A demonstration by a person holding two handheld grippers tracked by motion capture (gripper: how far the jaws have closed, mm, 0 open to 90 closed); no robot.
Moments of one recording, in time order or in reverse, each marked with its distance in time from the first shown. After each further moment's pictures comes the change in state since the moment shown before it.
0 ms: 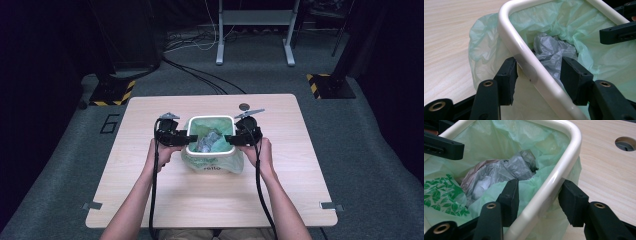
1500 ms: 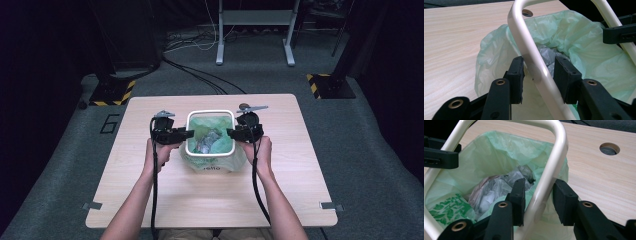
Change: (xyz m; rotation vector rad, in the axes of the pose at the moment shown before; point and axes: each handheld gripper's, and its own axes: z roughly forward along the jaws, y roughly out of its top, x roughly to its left) left arm -0.010 0.006 -0.021 -0.075 0.042 -0.055; right arm 0.008 0.011 -0.019 -0.069 -0.055 0.086
